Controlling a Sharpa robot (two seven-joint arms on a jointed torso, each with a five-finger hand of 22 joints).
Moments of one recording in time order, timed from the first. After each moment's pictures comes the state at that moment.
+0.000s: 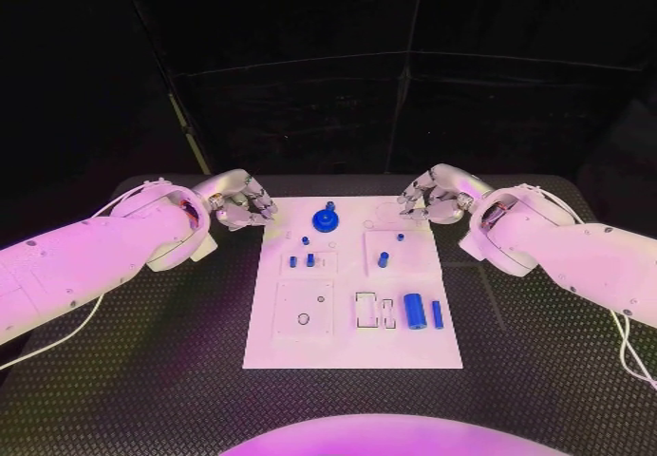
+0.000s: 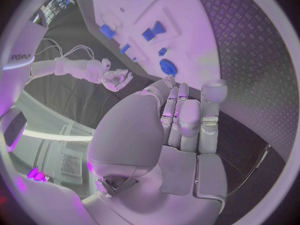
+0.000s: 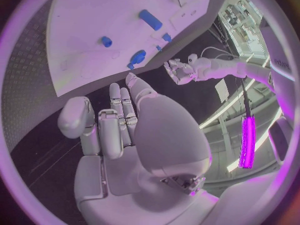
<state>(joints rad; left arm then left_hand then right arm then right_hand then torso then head) 1.10 -0.87 0.13 1.36 -1.16 -0.17 0.04 1.44 -0.10 0.32 0.06 0.14 1.05 0.16 0.12 0.08 1.11 0.09 0.20 0.09 1.43 0.00 1.21 0.91 0.14 1.38 0.11 0.70 1.29 1.07 -0.81 0.15 1.41 -1.30 -0.30 -0.03 1.44 -0.07 0.13 0.04 0.22 1.00 0.14 0.18 0.07 1.01 0.07 0.39 0.28 1.47 -0.01 1.45 1.31 0.09 1.34 0.10 1.31 1.02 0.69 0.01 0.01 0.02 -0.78</state>
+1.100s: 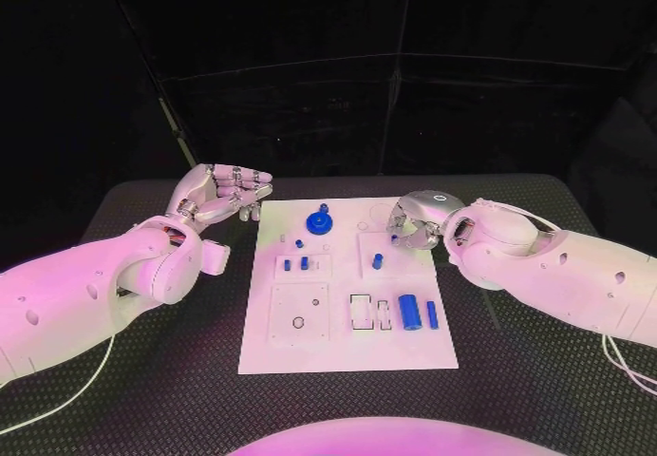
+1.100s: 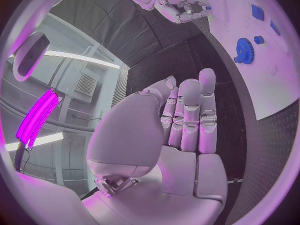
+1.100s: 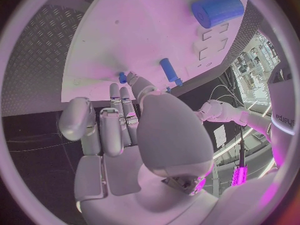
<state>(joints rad) 1.01 -0.93 0.13 1.50 -0.35 -0.37 0.48 1.43 -0.10 0.34 0.06 0.14 1.06 0.16 0.12 0.08 1.11 0.09 0.21 0.08 1.28 0.01 0.97 0.59 0.16 1.25 0.11 0.36 1.17 1.03 -0.77 0.13 1.44 -1.76 -0.16 -0.20 1.43 -0.10 0.24 0.05 0.19 1.03 0.15 0.12 0.07 1.06 0.08 0.30 0.14 1.46 0.00 1.44 1.31 0.09 1.36 0.10 1.31 1.04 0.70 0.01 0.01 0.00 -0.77</state>
